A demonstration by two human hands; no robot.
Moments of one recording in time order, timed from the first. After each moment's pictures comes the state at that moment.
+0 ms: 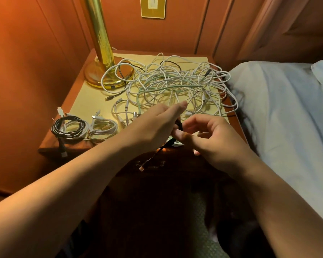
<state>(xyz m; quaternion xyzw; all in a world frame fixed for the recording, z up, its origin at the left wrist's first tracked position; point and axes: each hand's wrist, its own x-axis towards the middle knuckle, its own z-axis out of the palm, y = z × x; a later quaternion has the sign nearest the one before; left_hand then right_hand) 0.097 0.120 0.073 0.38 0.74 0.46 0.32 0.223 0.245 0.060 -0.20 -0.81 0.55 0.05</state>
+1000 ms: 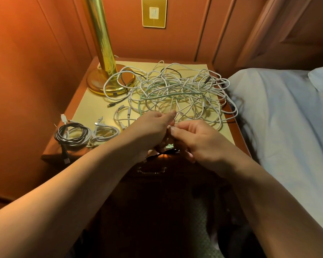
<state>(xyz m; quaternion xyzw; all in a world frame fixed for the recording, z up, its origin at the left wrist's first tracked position) 0.085 0.128 0.060 0.18 0.73 0.54 0.38 0.193 0.235 0.063 -0.14 -0.78 0.61 -0.01</state>
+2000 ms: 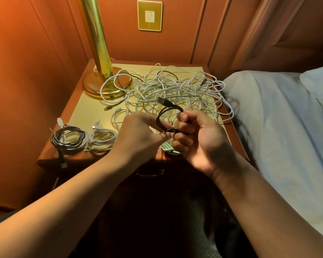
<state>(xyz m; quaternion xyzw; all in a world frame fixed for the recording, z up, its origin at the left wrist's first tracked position) 0.086 0.102 0.055 0.32 0.81 0.47 0.13 0.180 0.229 0.060 -0.21 -0.39 0.89 0.08</state>
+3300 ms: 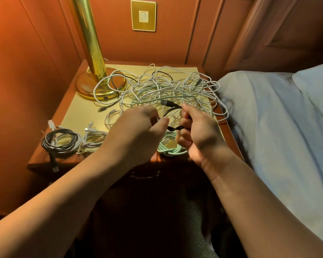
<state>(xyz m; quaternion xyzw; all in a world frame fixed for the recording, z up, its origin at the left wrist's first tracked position) 0.090 0.107 0.081 0.36 0.86 0.36 0.09 0.166 0.238 0.062 -0.32 -0.51 0.78 0.16</state>
